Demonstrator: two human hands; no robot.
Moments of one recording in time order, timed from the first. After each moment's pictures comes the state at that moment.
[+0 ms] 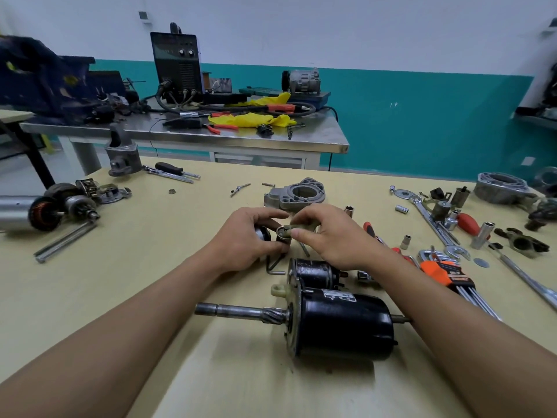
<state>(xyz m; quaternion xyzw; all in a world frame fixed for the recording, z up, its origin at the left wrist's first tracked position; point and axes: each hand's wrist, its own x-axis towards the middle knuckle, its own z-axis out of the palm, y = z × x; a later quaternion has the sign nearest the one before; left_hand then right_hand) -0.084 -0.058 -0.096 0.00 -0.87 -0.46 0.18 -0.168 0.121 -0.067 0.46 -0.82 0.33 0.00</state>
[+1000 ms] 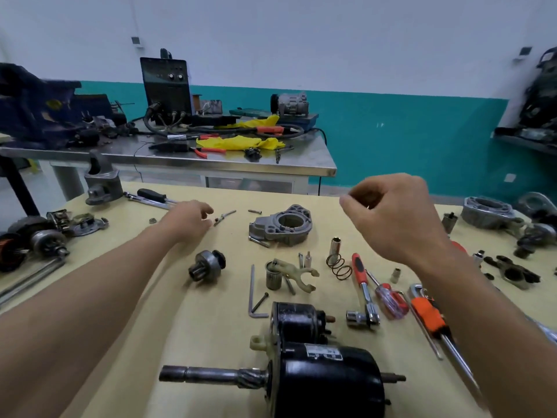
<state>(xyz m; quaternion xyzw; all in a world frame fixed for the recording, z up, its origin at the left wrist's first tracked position) -0.171 -0.197 -0.082 0.22 -0.96 -0.15 0.11 -0.190 0.173 0.007 0.33 -0.84 0.36 0.26</state>
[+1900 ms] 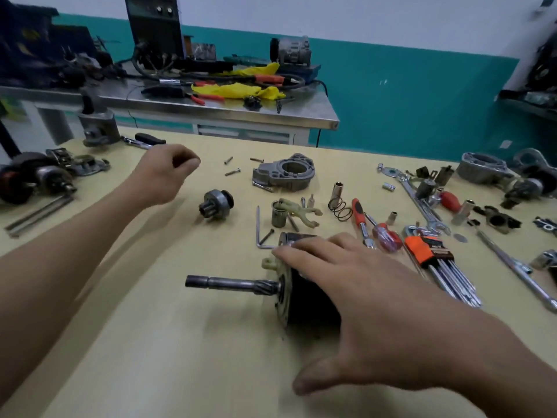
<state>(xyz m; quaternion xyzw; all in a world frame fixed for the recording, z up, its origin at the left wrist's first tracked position) -0.079 -0.167 -0.068 0.17 -0.90 -0.28 0.28 -0.039 0.202 -0.027 0.54 -0.84 0.03 -0.02</state>
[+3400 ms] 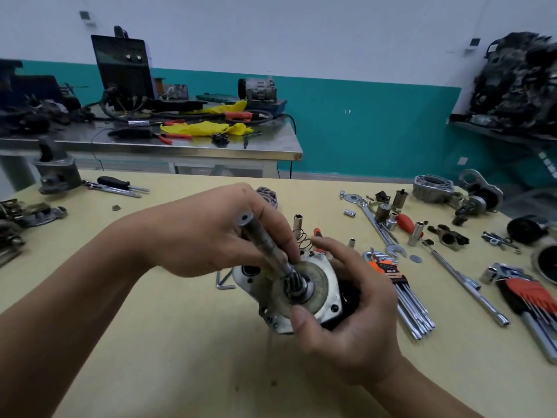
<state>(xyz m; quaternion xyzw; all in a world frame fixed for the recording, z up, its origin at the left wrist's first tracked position) -0.033 0.014 0.037 -0.23 -0.91 -0.34 -0.04 -0.066 0.208 -0.069 0.39 -0.64 0.64 0.18</state>
